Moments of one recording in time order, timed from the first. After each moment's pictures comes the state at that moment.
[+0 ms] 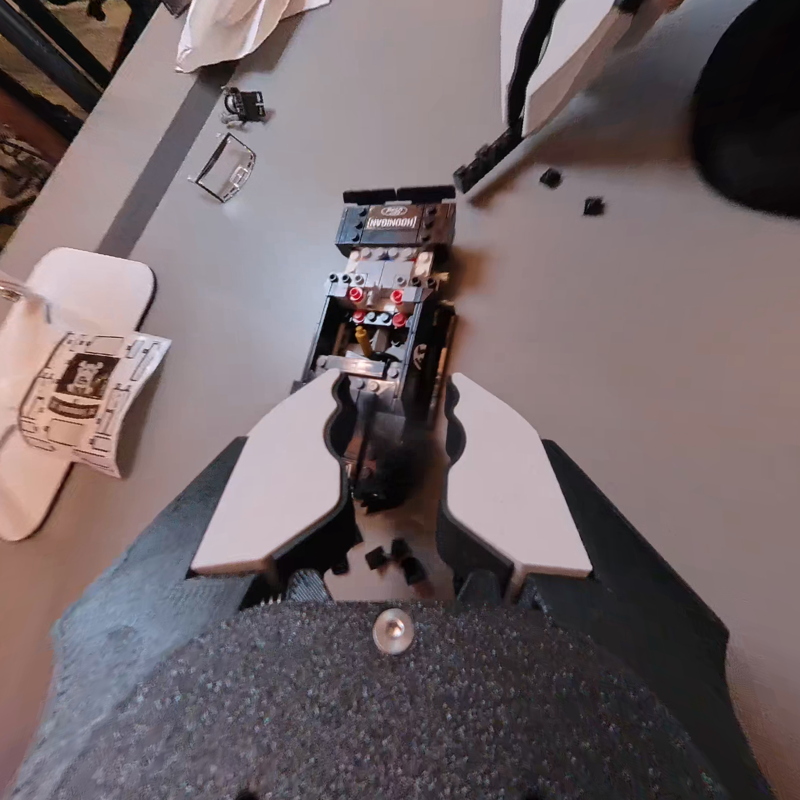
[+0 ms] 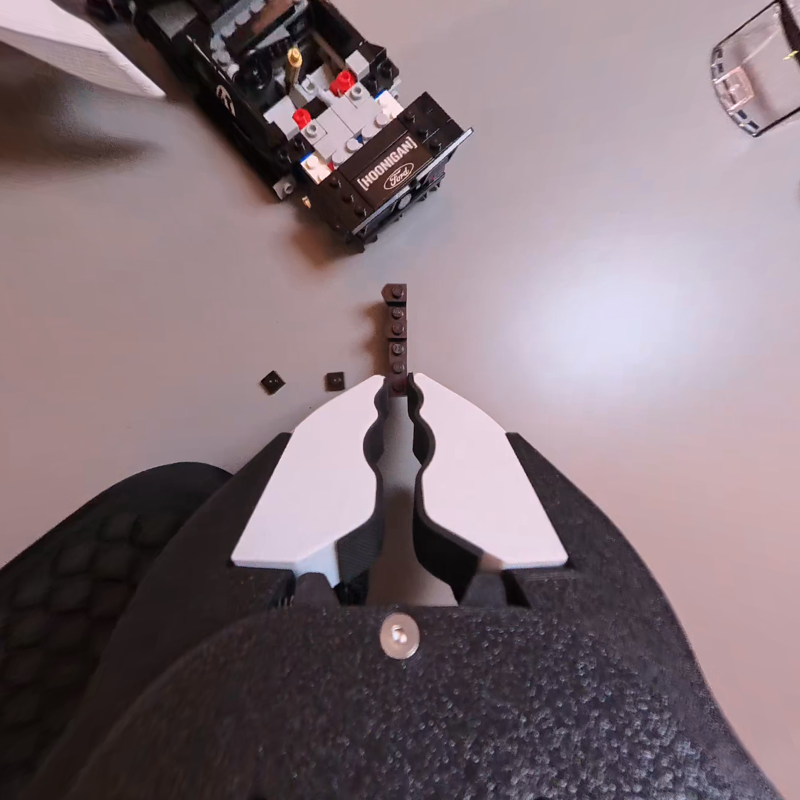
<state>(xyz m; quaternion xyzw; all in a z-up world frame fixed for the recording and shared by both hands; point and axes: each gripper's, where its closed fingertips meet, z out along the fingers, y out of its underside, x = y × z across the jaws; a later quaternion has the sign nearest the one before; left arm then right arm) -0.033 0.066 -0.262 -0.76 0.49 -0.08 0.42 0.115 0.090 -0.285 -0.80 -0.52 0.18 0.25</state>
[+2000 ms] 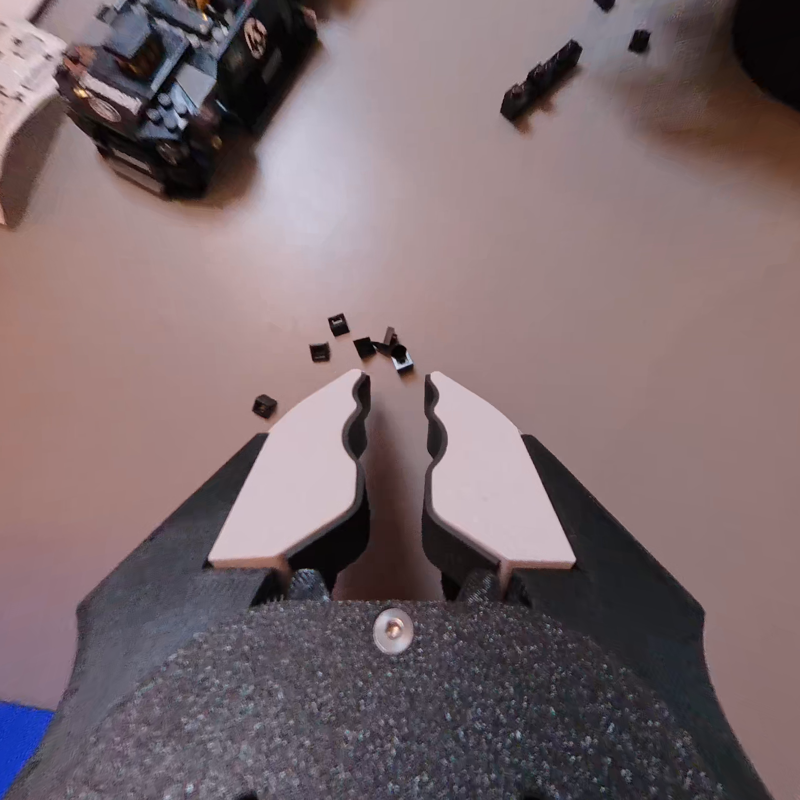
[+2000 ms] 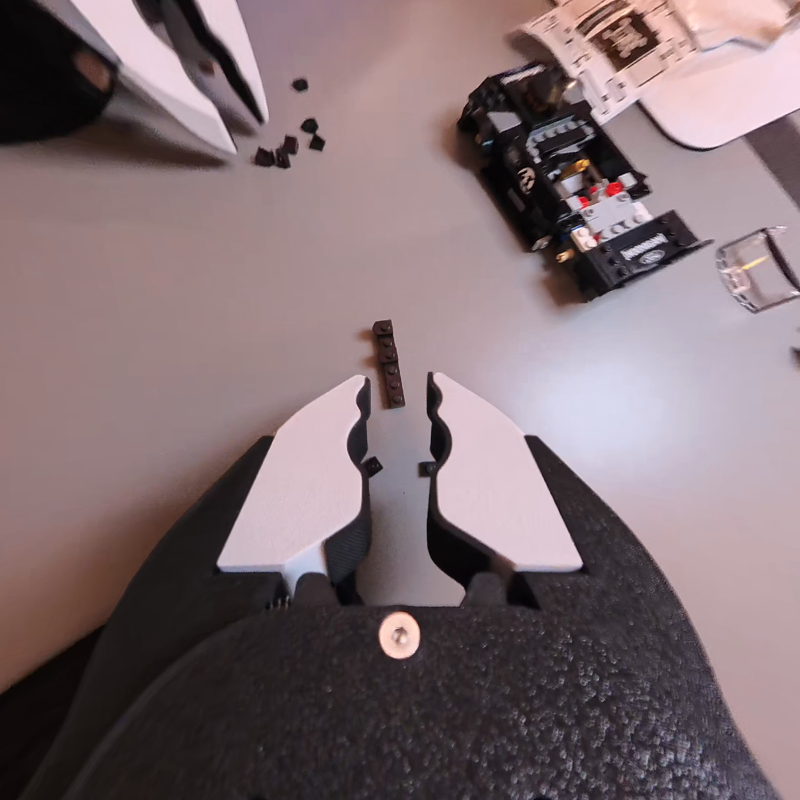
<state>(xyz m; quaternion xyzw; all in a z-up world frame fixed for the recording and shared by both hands) -0.113 0.020 -0.288 -0.85 0.41 -0.14 0.30 0.060 0.057 -0.259 -0.73 -0.56 0.21 0.33</state>
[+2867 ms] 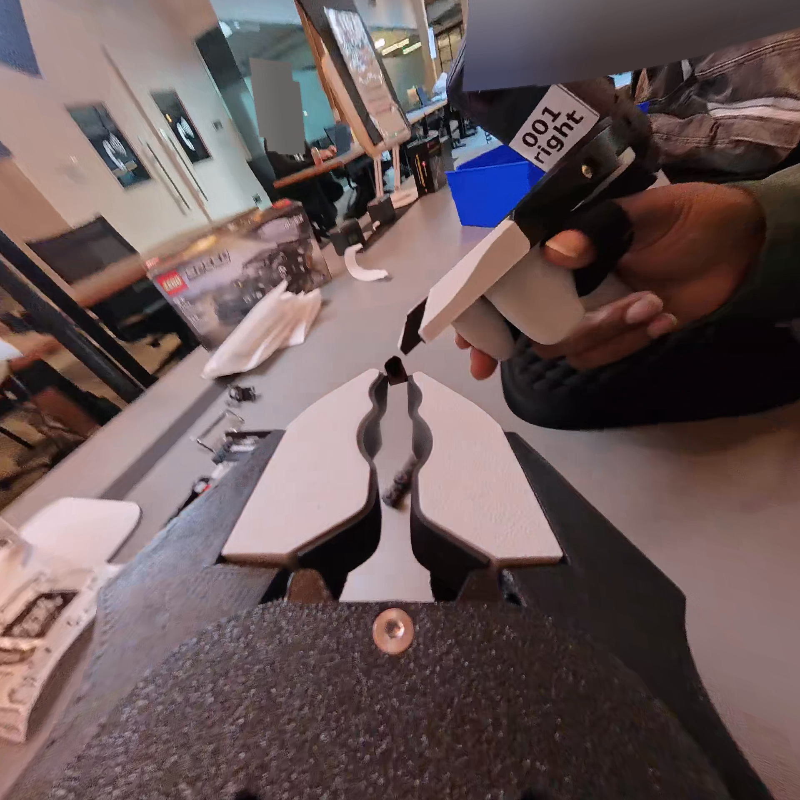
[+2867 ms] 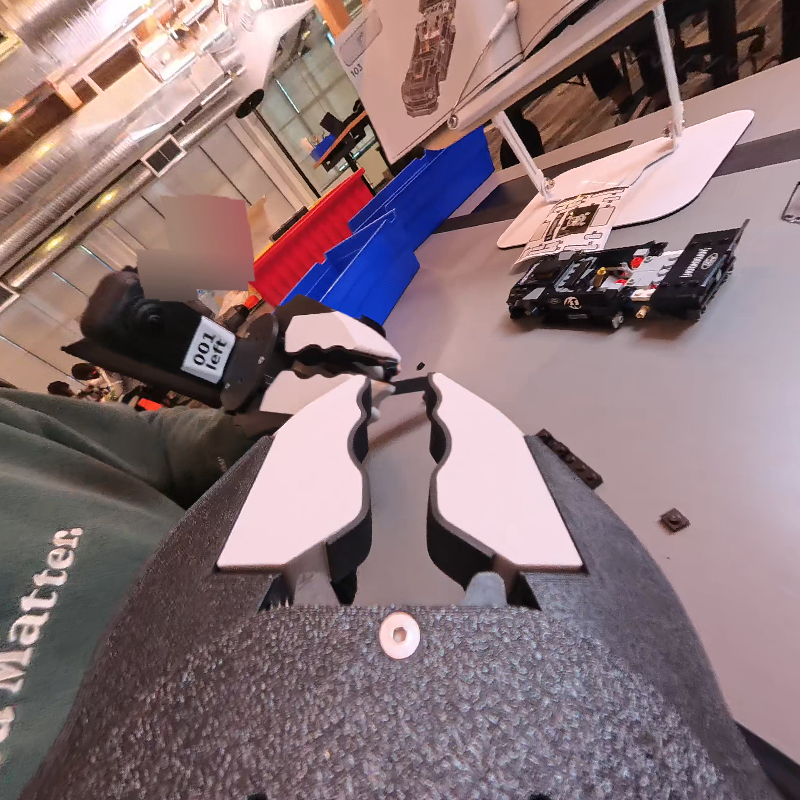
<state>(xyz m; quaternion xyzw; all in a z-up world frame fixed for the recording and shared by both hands) 0.030 0.015 -0.176 -0.57 0.48 -0.25 0.61 0.039 0.016 -0.170 -0.72 -0.19 0.52 0.43</state>
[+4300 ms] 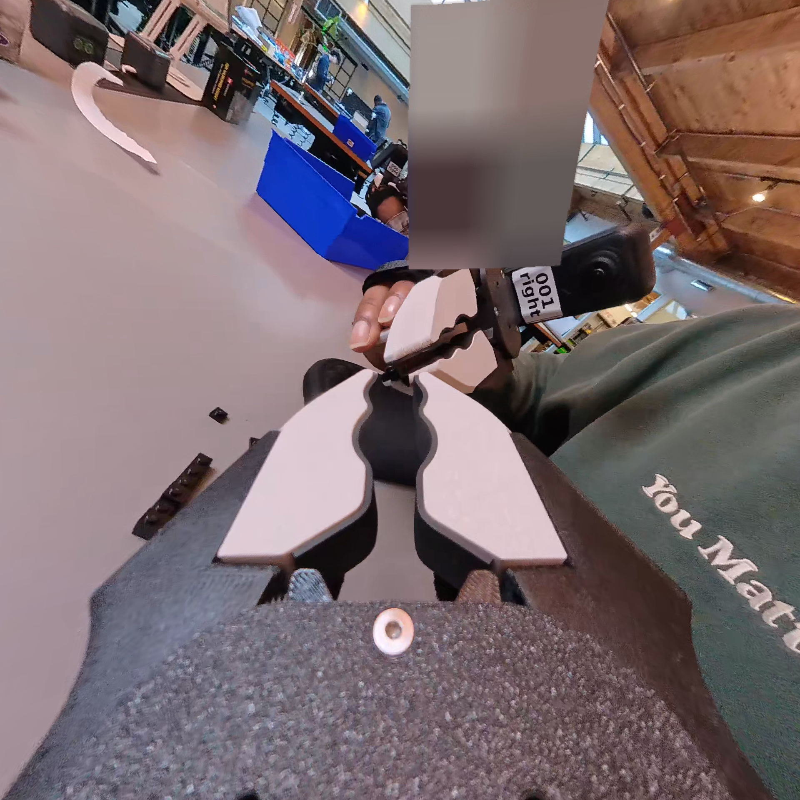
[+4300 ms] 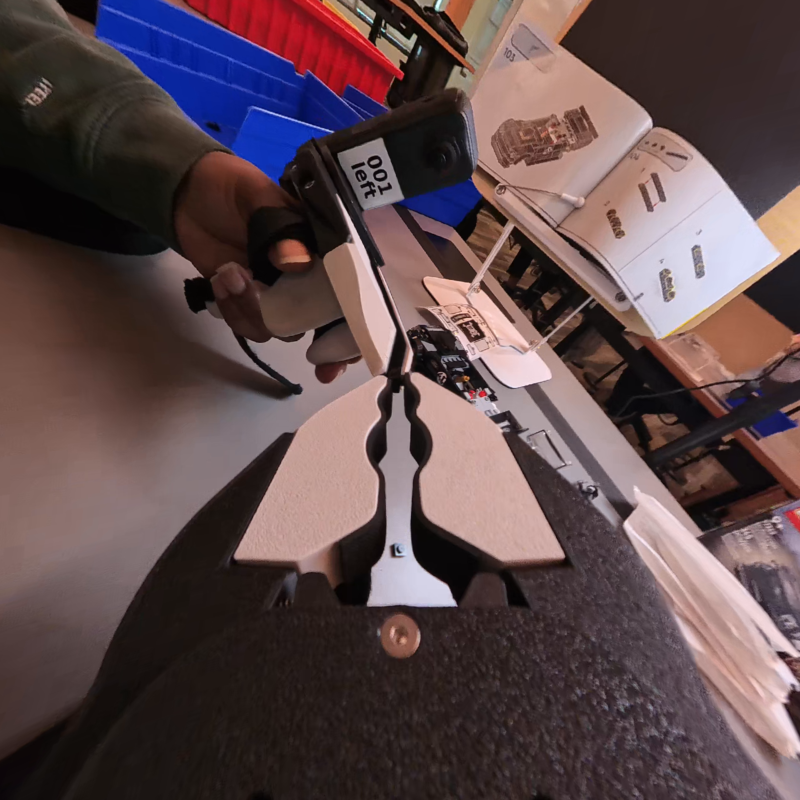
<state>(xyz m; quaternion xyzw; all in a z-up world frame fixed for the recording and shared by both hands) 0.061 0.006 -0.179 -0.63 0.33 -0.64 0.29 0.051 0.014 -0.178 -0.55 -0.55 0.16 0.61</state>
